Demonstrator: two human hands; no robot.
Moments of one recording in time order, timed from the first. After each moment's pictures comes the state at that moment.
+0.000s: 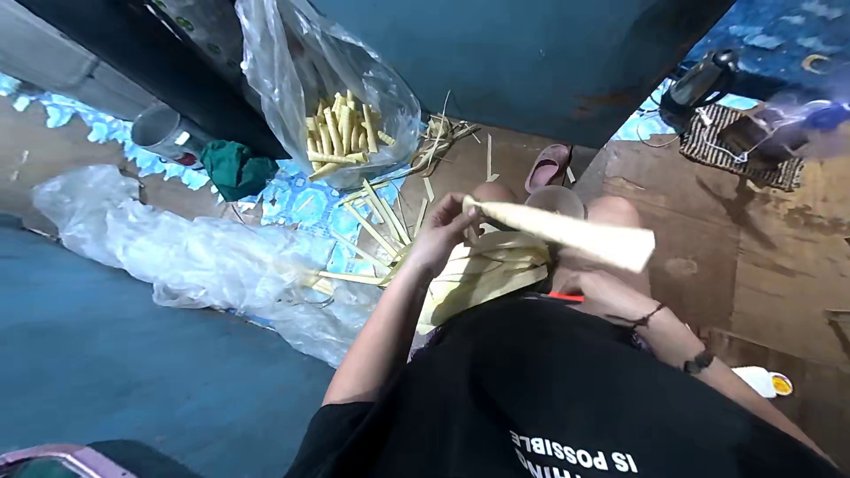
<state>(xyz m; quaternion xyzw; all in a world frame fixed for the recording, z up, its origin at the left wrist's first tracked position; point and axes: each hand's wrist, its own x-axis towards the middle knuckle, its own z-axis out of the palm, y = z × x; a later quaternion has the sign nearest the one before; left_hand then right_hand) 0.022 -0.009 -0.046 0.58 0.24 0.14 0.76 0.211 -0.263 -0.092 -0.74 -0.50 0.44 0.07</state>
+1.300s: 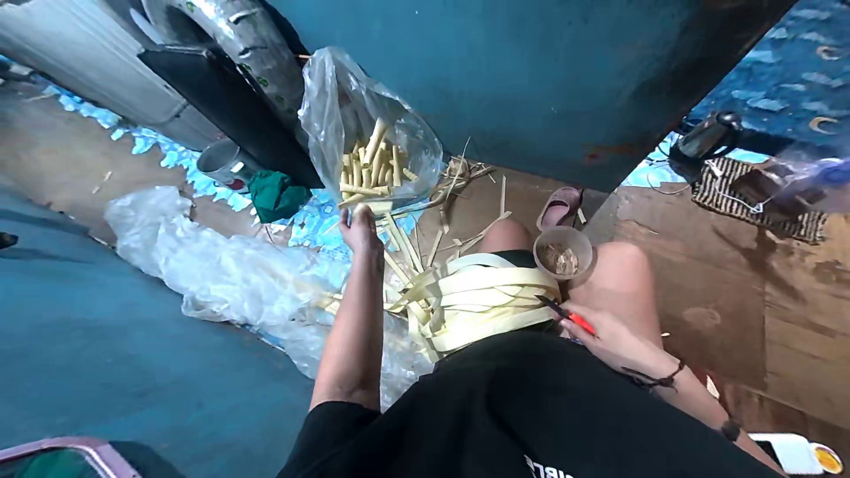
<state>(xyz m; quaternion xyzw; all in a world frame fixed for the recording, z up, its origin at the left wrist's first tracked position) -0.023 0.145 -0.096 0.42 0.52 0.51 0.54 0.186 -0.273 -0.068 -0.75 -0.50 0.37 0.23</state>
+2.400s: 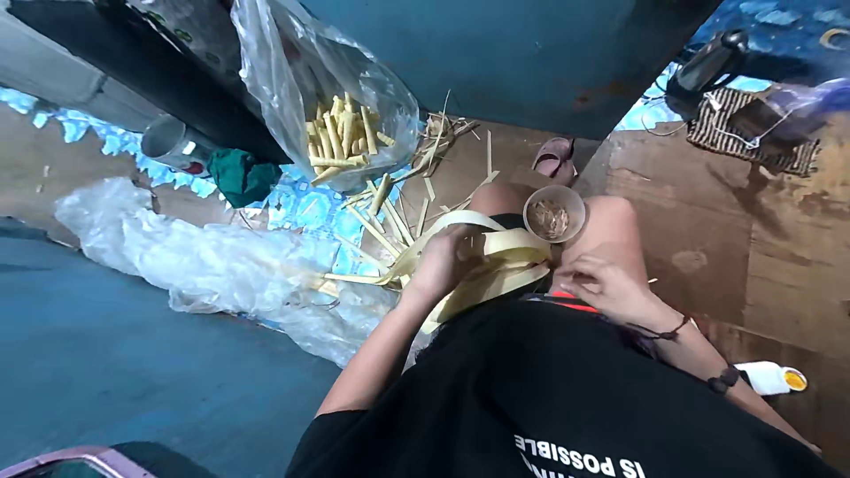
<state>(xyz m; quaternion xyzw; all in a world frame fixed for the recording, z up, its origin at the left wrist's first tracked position) 0.015 -0.020 -0.065 0.91 0.20 0.04 0.37 0.210 -0.281 -0.091 -0.75 -0.50 0.31 0.31</state>
